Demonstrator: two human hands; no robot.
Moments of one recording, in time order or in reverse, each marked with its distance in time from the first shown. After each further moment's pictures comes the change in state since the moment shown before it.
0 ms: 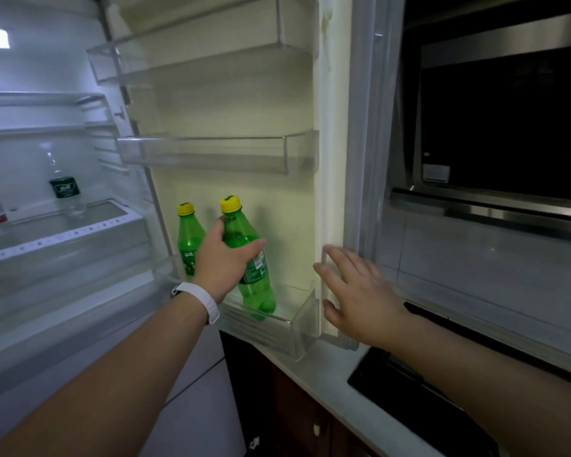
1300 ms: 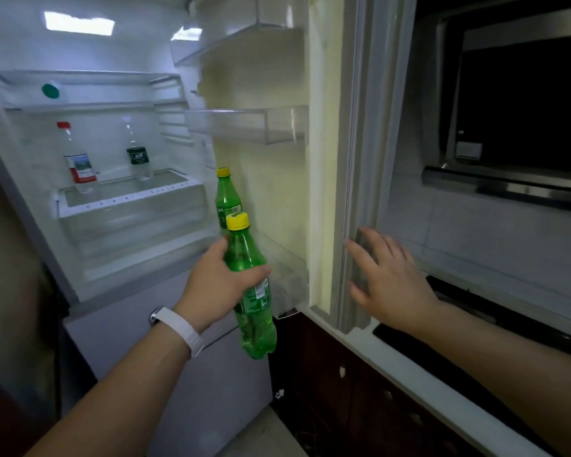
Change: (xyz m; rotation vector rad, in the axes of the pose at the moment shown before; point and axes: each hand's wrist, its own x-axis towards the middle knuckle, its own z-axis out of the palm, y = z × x) left_hand -0.165 0.007 -0.140 0.080 -0.091 -0.088; right_hand -0.071 -0.098 -0.056 -0.002 0.034 0.036
